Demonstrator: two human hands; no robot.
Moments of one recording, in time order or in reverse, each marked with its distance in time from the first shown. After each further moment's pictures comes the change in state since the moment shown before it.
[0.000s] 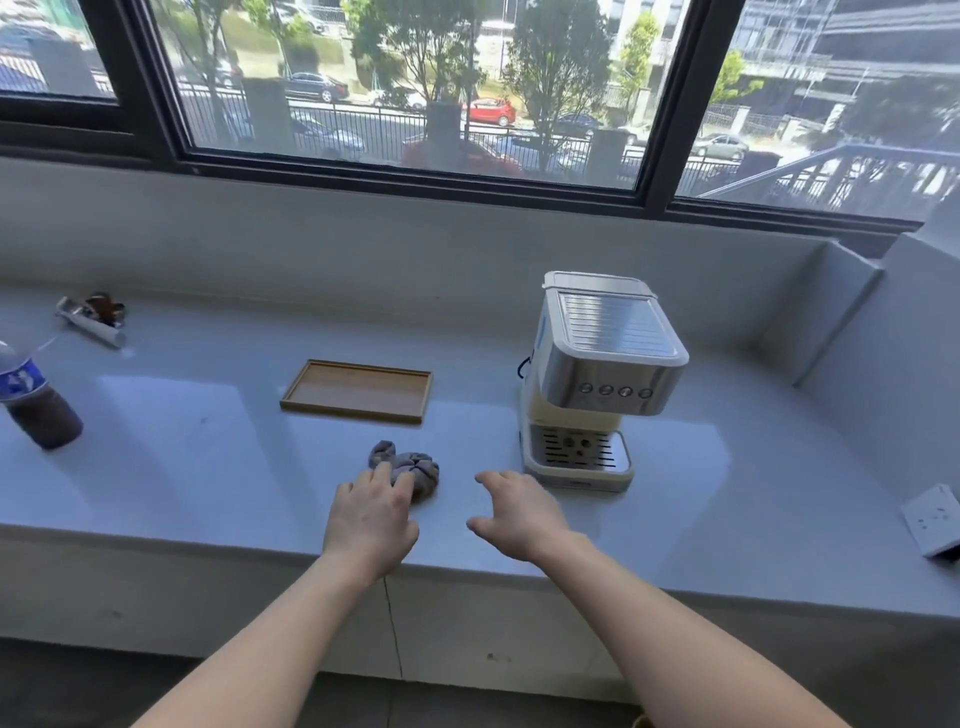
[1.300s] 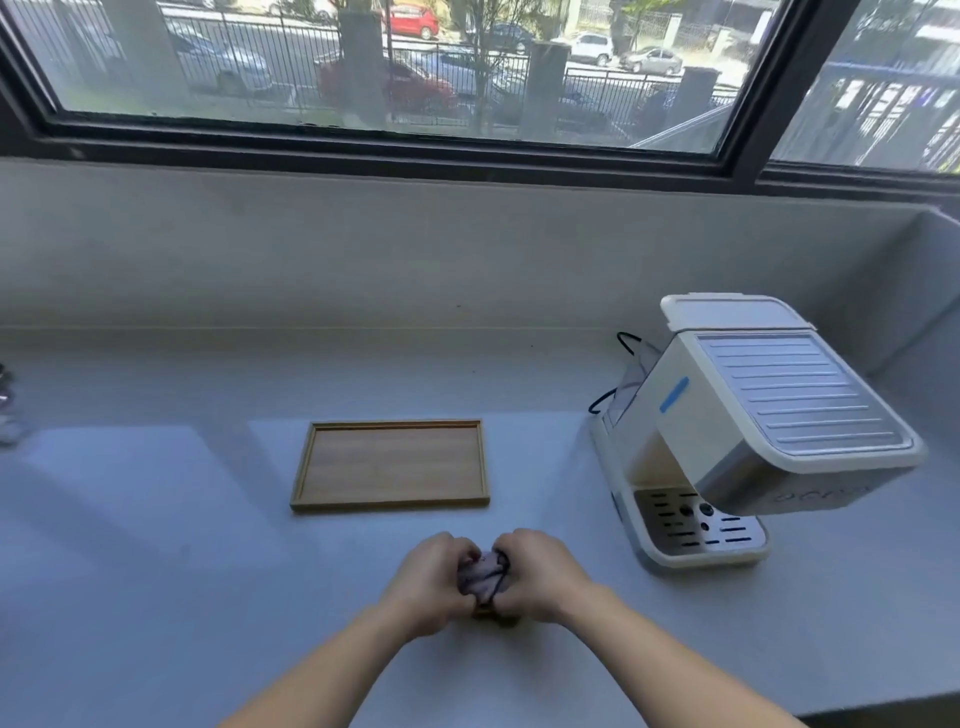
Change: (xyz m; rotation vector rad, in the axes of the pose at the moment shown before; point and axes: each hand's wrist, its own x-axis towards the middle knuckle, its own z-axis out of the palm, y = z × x) left_hand 0.190 -0.122 0.075 -0.567 -0.429 0.262; right_hand 0.197 -0.071 0.058 -0.016 -0.144 0.082
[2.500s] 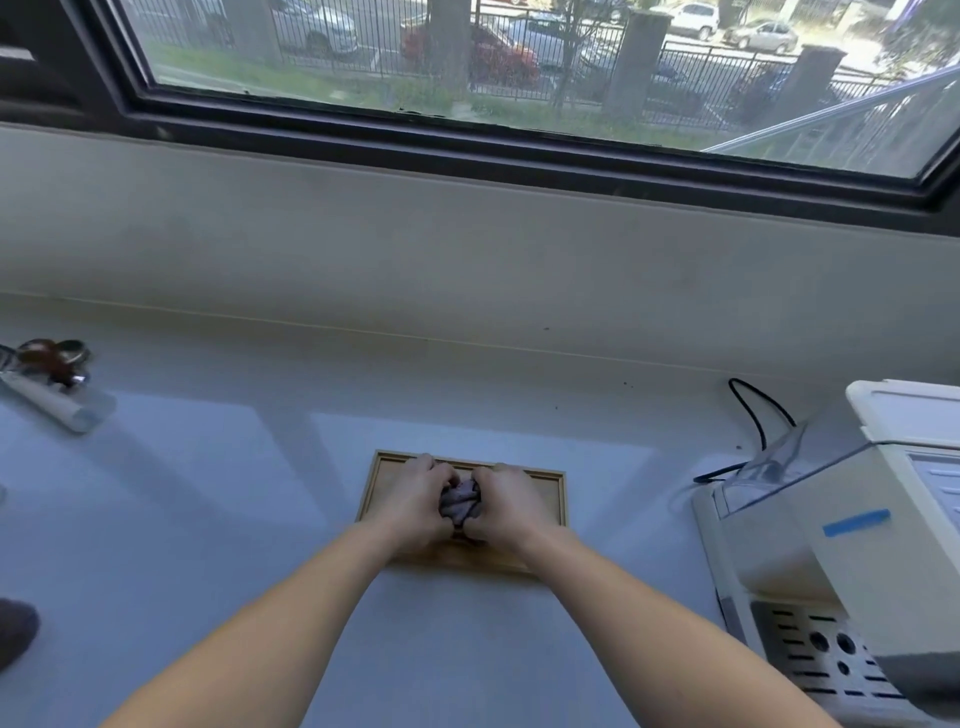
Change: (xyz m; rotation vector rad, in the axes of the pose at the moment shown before) left_hand 0.094 -0.105 -0.123 0.061 0.149 -0.118; right_hand 0.191 -0.084 -0.037 0.035 0.099 -0.162
